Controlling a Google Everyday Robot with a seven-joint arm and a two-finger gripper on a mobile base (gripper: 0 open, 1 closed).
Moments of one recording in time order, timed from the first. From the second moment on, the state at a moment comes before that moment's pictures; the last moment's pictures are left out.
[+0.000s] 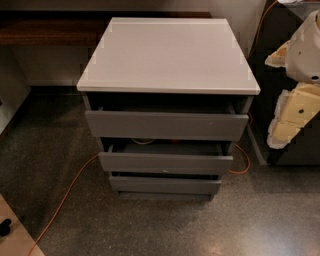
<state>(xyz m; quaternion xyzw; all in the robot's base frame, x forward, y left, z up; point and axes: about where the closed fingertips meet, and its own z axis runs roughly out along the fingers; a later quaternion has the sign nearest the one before) 0.438 -0.216 0.979 -0.60 0.78 -0.04 0.16</state>
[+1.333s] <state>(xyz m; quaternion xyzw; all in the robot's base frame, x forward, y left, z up) 0.445 -0.194 0.891 -0.62 0.76 0.04 0.20</state>
